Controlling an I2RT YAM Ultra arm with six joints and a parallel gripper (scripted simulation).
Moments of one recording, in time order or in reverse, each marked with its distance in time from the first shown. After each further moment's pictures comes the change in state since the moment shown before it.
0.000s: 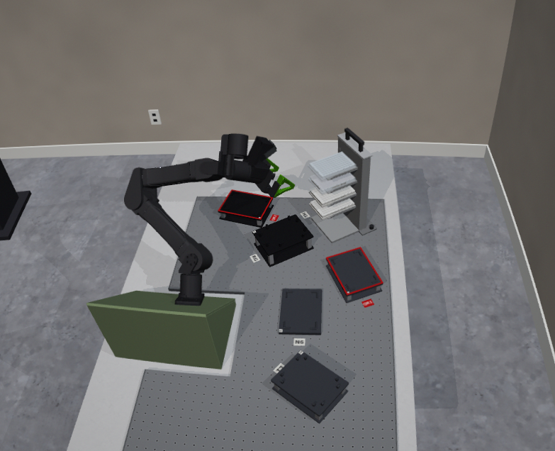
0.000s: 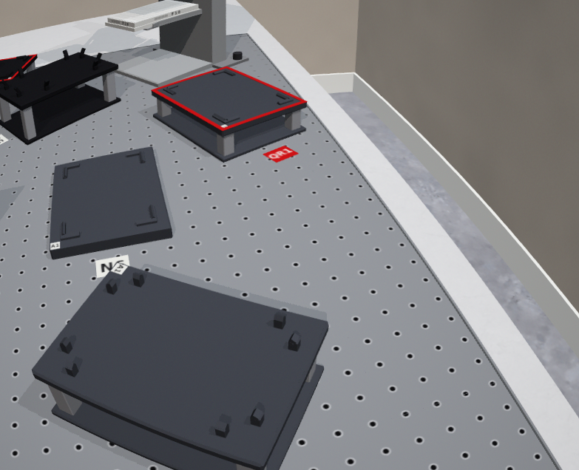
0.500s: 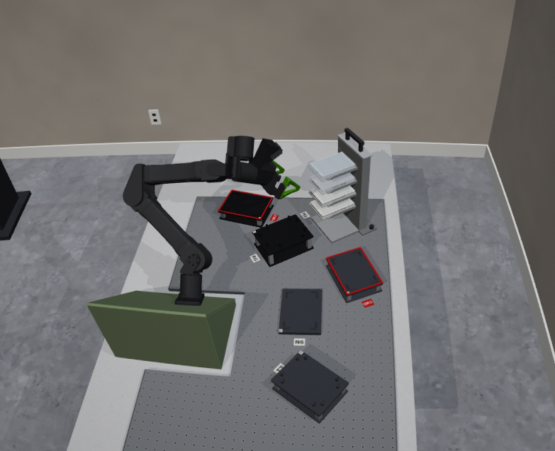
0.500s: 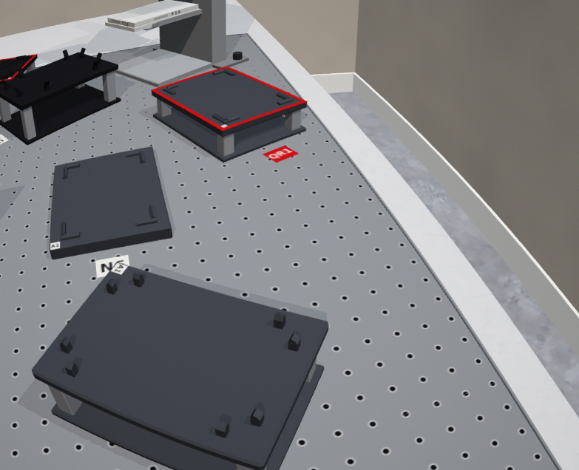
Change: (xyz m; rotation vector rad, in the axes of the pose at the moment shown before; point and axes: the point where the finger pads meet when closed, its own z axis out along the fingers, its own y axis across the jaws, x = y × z) arm 0.002 -0.002 0.022 0.006 -0.001 0.001
